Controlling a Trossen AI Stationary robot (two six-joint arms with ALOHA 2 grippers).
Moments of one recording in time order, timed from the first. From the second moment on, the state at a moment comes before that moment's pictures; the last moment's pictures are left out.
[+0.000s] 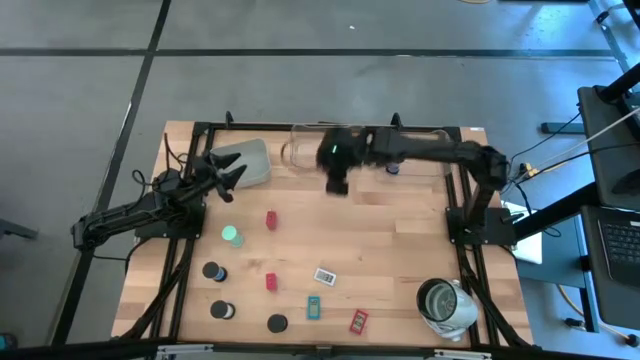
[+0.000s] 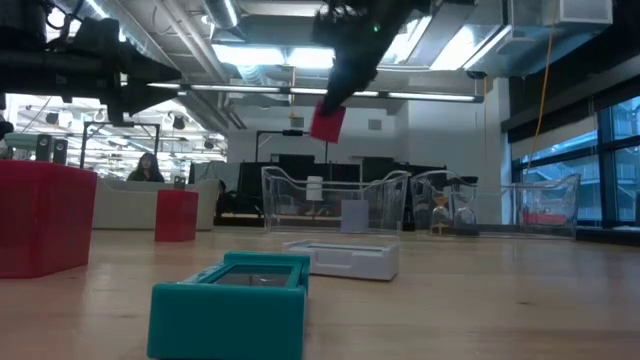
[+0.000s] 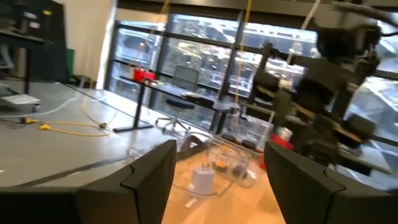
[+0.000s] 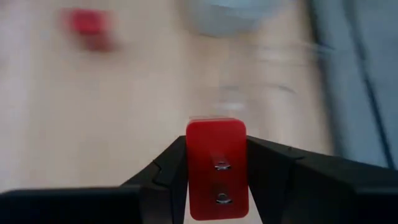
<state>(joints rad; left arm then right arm) 0.38 0.00 0.01 0.17 -0.22 -0.25 -0.20 1.83 1.65 -0.77 0.11 -0.19</state>
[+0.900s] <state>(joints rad) 0.38 0.00 0.01 0.18 -0.29 -0.14 -0.44 1.99 1.65 -0.72 -0.13 -0.04</state>
